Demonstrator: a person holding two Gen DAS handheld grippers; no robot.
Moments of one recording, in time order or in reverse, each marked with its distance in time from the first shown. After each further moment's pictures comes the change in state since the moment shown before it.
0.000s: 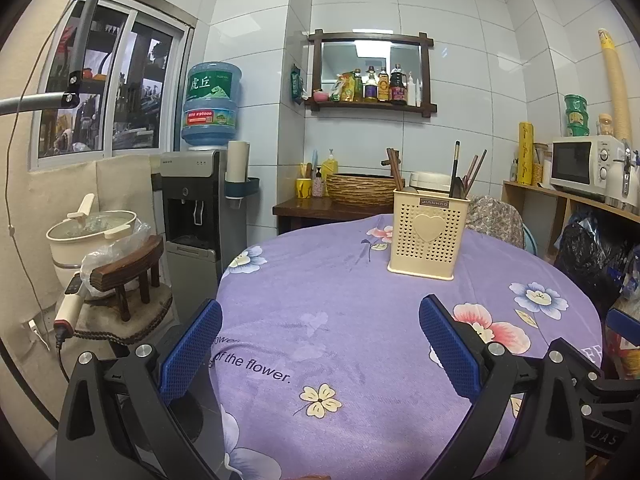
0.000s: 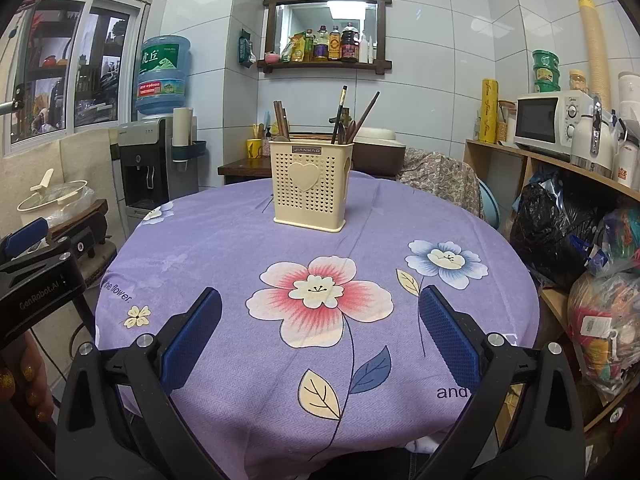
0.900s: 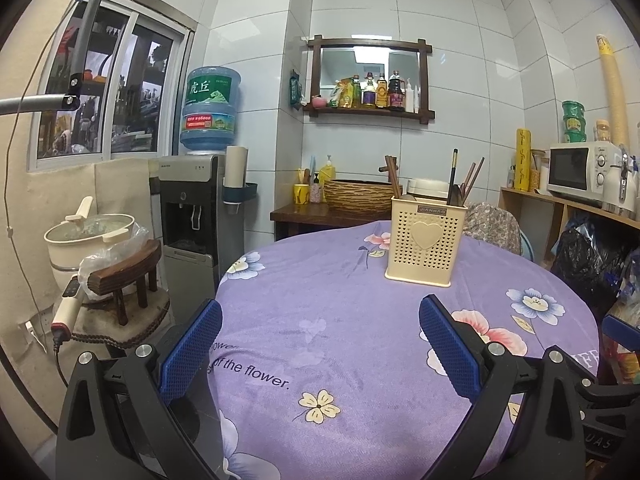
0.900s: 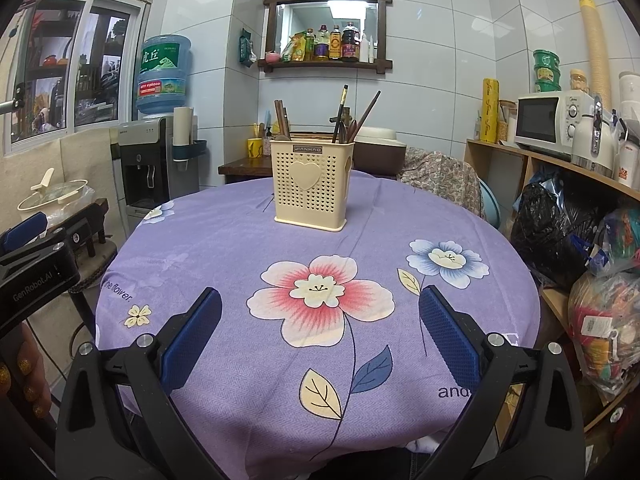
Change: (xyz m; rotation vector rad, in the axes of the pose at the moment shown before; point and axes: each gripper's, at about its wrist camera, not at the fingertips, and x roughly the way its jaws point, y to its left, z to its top) left arm -0.003 -0.006 0.002 -0.002 -0.019 -0.007; right arm 0.000 0.000 0.000 0.000 0.001 0.001
